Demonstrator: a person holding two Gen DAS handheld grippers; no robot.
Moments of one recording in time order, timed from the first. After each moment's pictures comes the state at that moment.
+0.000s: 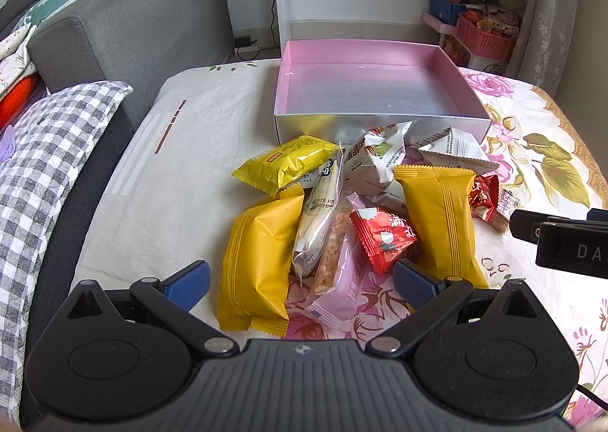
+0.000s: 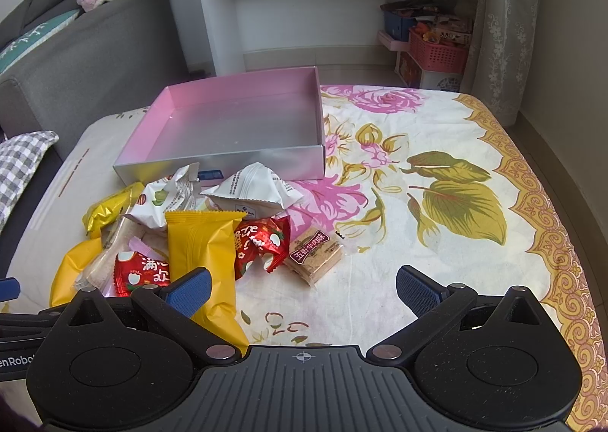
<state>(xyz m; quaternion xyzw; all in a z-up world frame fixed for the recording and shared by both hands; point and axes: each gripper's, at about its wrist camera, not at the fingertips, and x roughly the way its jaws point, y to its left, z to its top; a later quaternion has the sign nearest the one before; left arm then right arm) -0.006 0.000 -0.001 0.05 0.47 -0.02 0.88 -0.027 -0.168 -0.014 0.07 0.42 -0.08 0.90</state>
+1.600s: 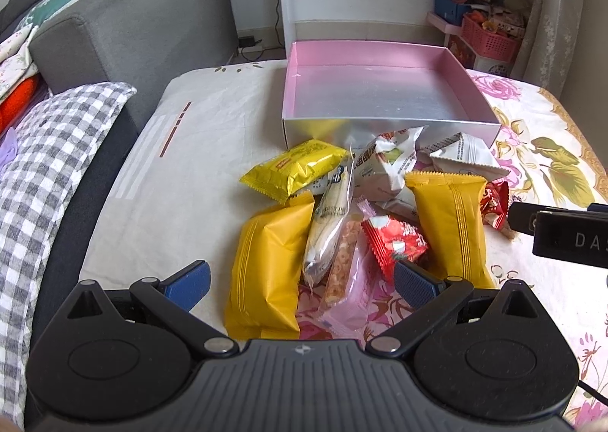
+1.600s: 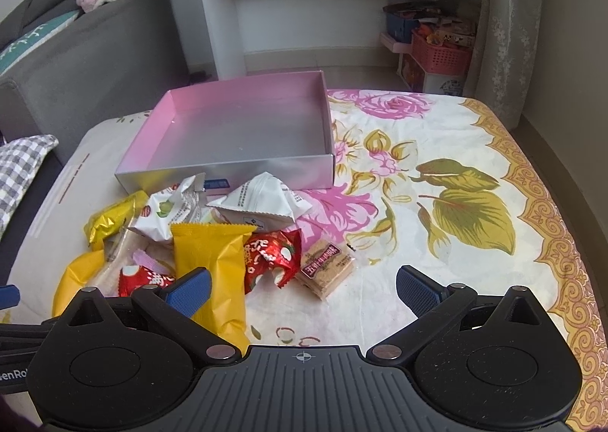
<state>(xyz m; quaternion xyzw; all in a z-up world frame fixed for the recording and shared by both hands) 0.006 0.004 0.000 0.05 0.47 -0.02 0.88 -0.011 -0.160 -0.011 0.07 0.43 -0.08 0.90</state>
